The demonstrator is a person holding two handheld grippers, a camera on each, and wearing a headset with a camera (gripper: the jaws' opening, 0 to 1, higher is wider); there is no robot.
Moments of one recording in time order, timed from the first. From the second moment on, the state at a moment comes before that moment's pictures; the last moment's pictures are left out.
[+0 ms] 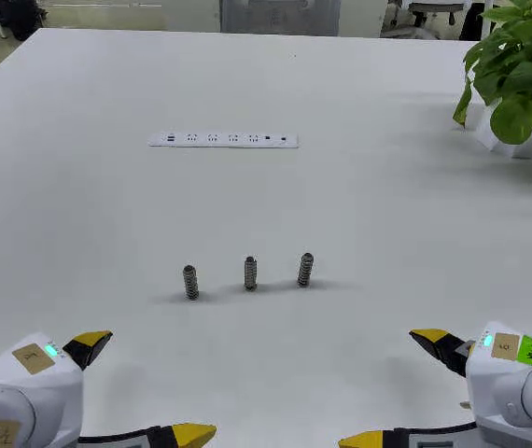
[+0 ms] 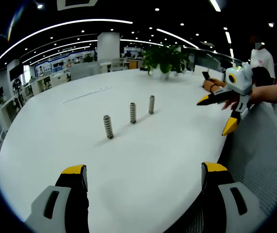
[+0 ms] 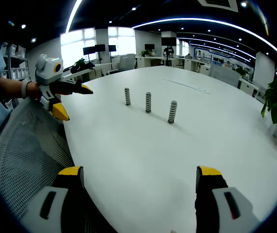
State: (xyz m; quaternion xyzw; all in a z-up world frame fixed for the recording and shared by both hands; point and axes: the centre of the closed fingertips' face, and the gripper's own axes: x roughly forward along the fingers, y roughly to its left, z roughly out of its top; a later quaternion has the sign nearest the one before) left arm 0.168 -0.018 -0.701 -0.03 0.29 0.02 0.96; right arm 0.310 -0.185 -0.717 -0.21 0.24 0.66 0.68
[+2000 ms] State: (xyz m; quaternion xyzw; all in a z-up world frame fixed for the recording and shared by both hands) left arm 0.169 -0.017 -0.695 -0.05 0.27 0.02 0.96; right arm 0.314 -0.186 -0.713 -0.21 0.24 0.65 0.69
